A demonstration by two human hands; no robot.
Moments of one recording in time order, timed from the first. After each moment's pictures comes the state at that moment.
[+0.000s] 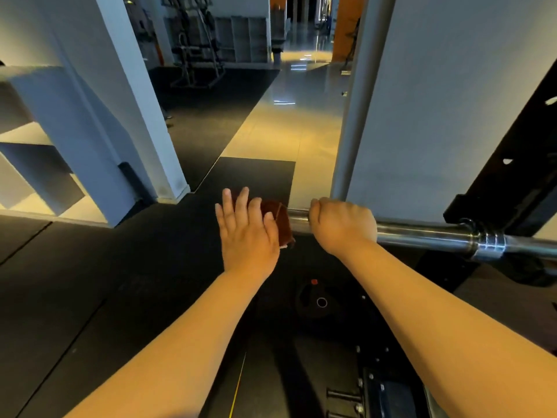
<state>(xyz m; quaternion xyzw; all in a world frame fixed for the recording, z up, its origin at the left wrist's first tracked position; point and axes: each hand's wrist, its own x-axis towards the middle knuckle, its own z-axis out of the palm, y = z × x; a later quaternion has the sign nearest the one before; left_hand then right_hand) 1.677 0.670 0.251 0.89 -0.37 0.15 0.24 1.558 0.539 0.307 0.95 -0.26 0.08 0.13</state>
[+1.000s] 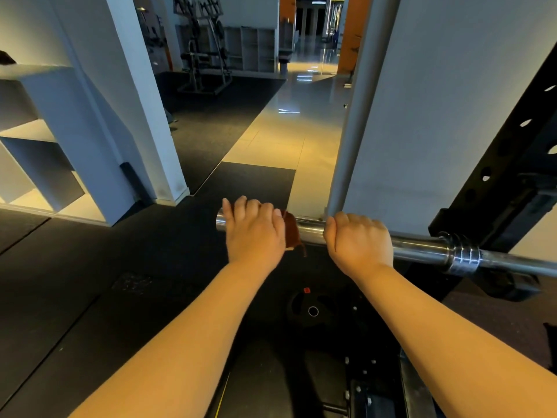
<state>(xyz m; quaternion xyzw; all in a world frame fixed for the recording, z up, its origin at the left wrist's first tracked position) 1.653 0.637 0.273 0.90 -0.38 0.13 0.15 1.512 0.498 0.274 0.92 -0.29 0.22 0.12</state>
